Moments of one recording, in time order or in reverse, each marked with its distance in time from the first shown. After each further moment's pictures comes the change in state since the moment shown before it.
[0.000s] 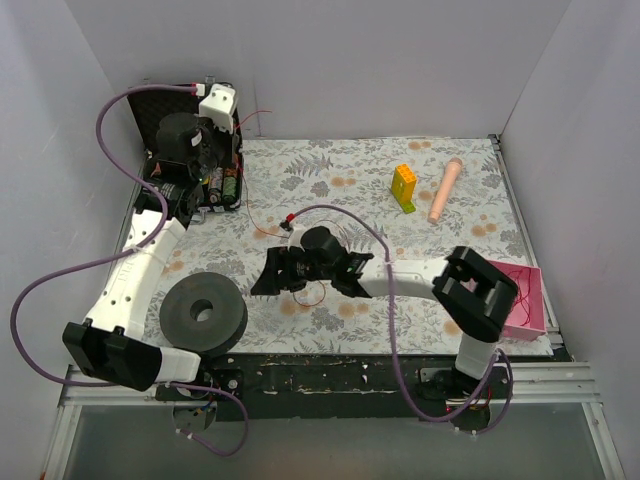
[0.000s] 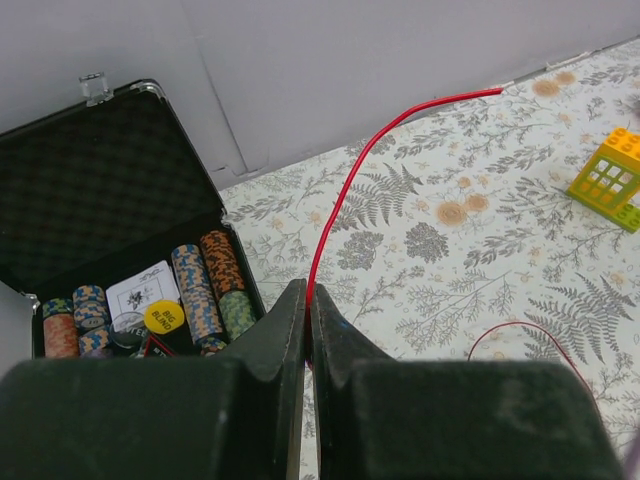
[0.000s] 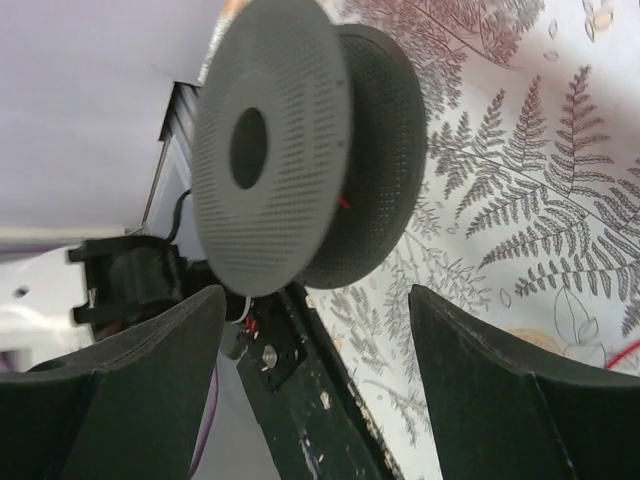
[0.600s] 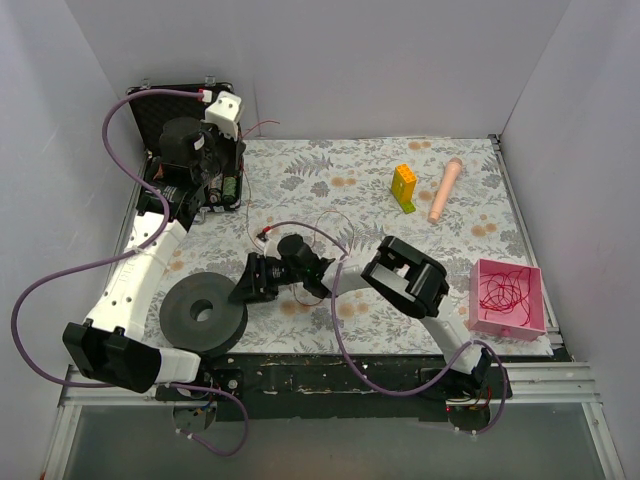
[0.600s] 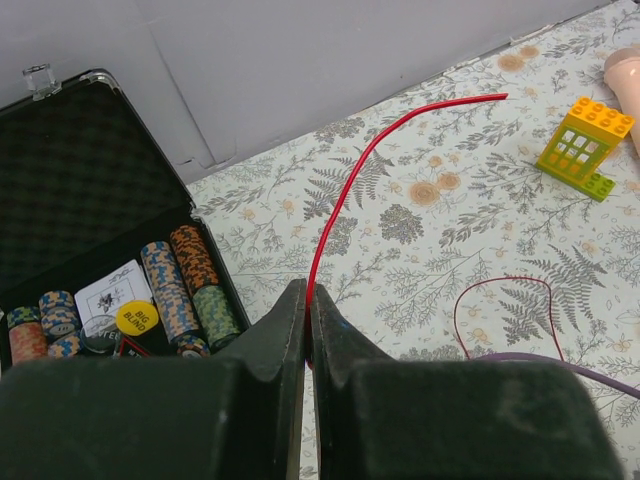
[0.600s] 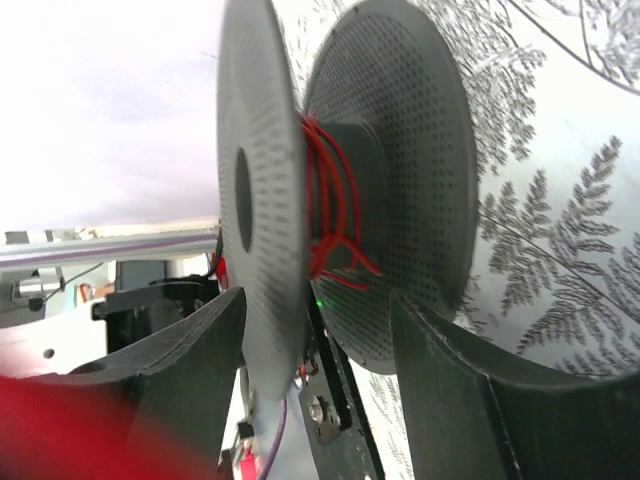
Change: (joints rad) left arm 0.001 -0.013 -0.046 -0.002 0.073 0.009; right arm 0.005 0.486 0.234 0.335 -0.227 0.331
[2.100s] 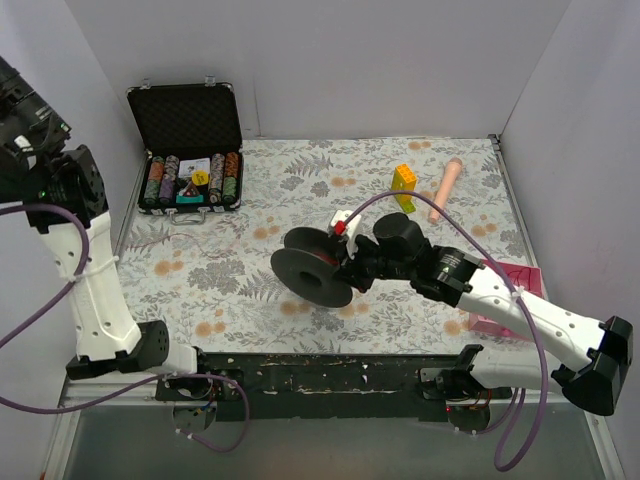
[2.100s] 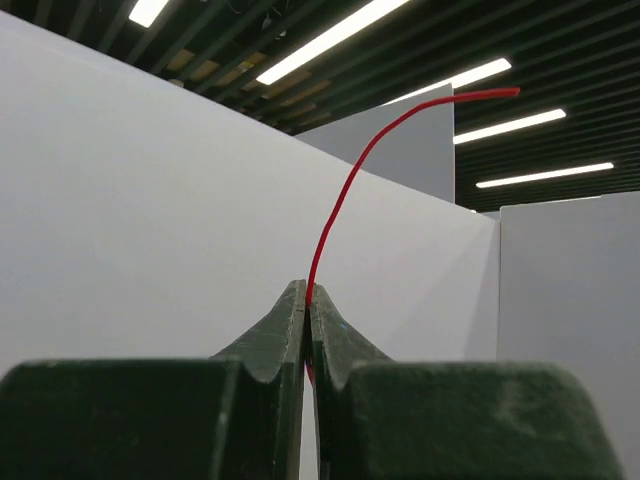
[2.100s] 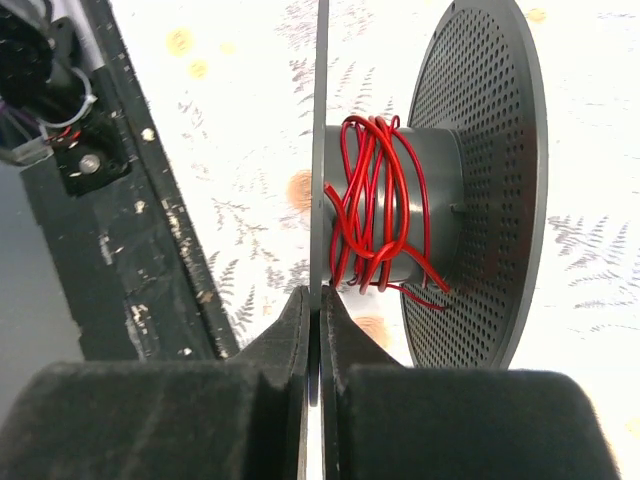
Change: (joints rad) left arm 0.377 0.123 0.800 0.716 -0.573 0.463; right arm -0.048 -1.068 -0.225 -1.068 0.325 -1.132
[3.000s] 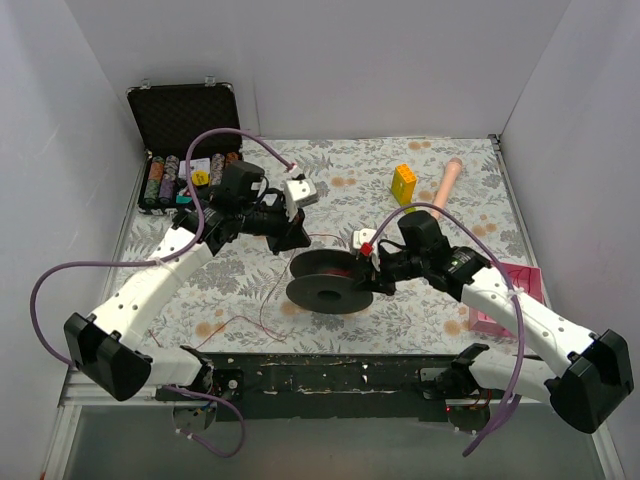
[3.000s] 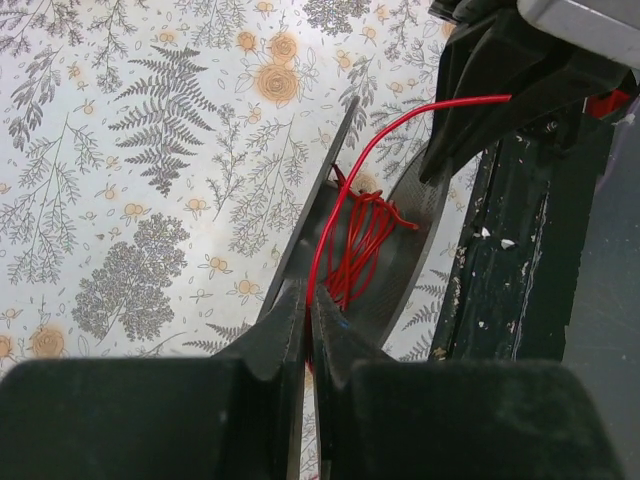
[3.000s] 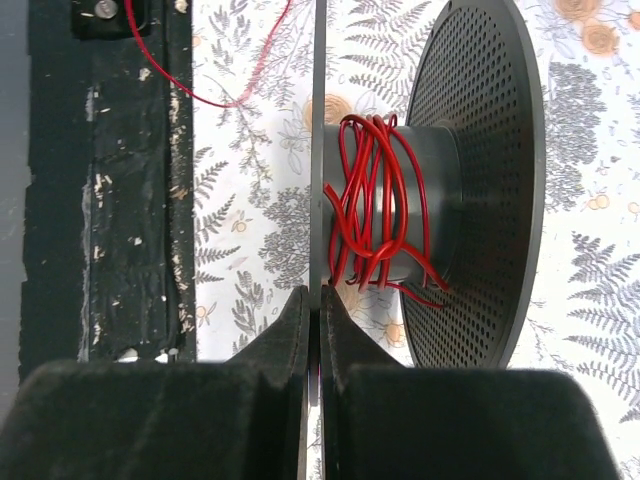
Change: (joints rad) left arm -0.674 -0.152 -0.921 -1.115 1.094 -0.265; right arm -0.308 -0.049 -0.194 0.000 -0.465 -0.460
